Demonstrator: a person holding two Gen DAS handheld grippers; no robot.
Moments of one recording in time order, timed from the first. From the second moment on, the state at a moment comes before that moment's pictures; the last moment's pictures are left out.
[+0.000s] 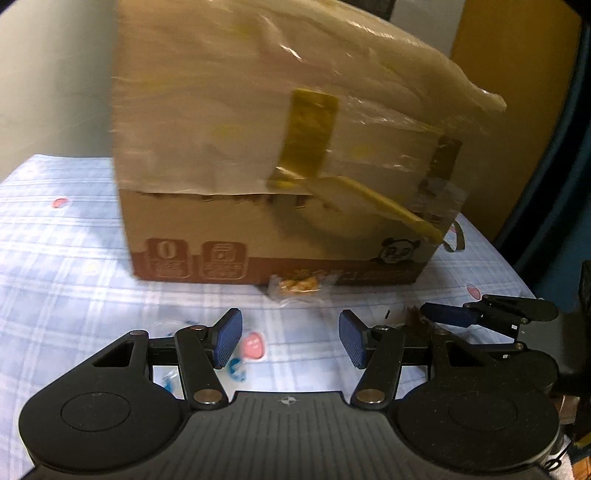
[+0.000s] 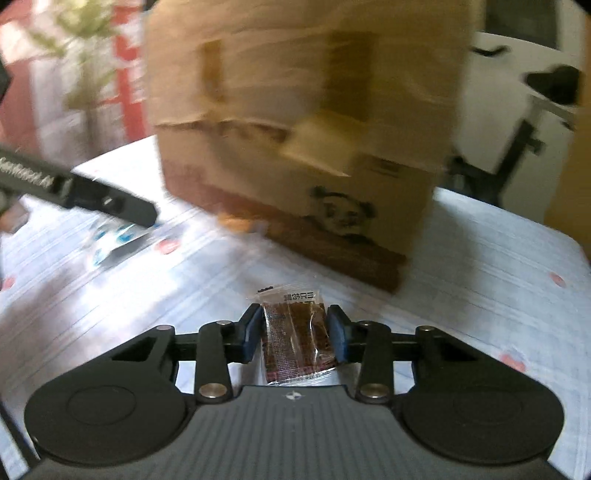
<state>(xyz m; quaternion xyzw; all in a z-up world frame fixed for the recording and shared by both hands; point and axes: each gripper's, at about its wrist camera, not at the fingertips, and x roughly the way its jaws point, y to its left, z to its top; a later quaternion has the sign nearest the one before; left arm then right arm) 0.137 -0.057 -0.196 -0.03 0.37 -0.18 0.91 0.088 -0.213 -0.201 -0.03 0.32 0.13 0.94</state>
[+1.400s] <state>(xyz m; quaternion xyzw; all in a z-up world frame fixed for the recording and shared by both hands) 0.194 -0.124 -0.211 0.04 0.39 -0.24 0.89 0.087 -0.238 -0.202 0.03 0.31 0.12 0.94</state>
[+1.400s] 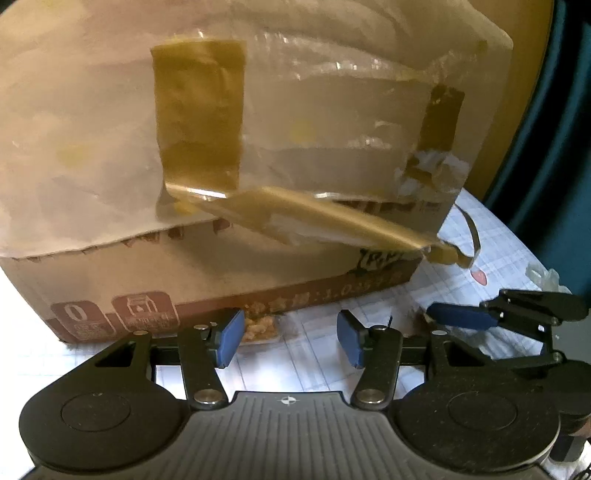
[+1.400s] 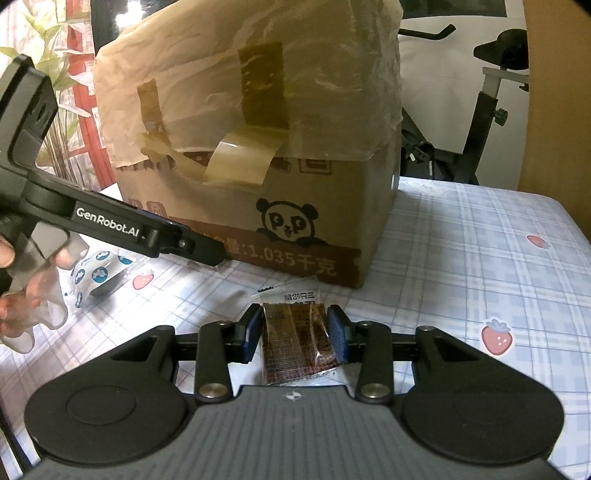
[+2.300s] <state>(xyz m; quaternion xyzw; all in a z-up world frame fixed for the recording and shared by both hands) 0.211 -0.109 -0.227 -0.09 0.46 -0.13 0.87 0.090 -0.239 -0.202 0.03 0.31 0.13 0.94</state>
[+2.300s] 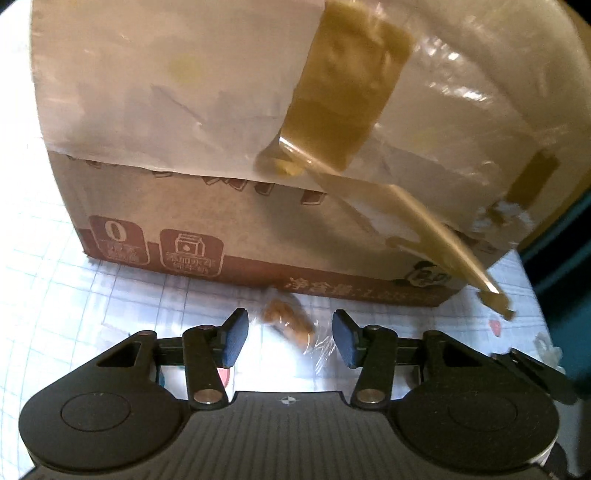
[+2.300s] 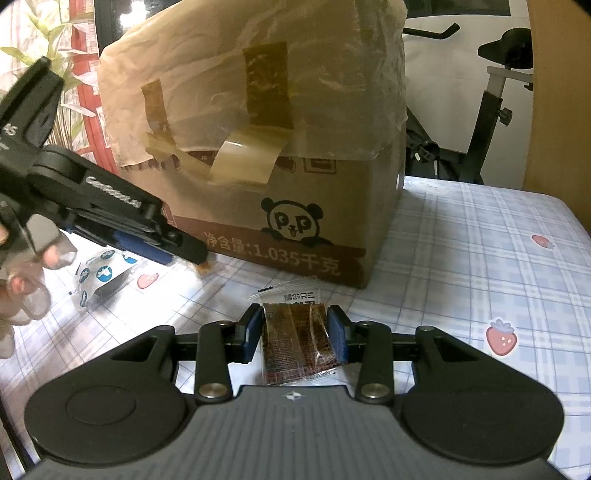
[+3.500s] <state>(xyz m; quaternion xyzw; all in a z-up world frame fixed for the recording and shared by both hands) 0.176 -0.143 -0.244 0.00 0.43 -0.17 0.89 0.091 -0.240 -0.203 0.02 0.32 0.14 0.94</state>
